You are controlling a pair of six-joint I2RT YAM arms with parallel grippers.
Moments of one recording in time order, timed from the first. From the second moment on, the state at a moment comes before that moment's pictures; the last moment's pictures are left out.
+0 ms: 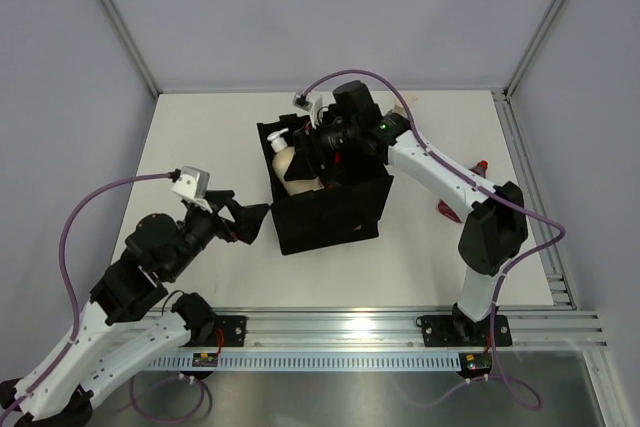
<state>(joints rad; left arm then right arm) -0.76 0.45 0.80 -0.47 -0.19 -0.32 0.66 1.82 1.71 -0.46 -0.75 0.11</state>
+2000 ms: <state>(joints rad) -0.29 1.52 1.77 -0.41 0.20 -0.40 0.01 1.69 1.86 -0.86 -0.93 -0.14</state>
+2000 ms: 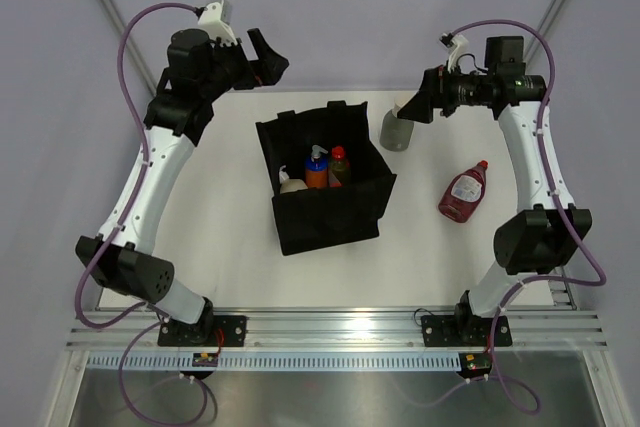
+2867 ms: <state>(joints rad) -0.27 1.27 1.33 -0.35 0.38 -0.34 0.23 2.35 2.47 -1.13 -0.58 -0.72</state>
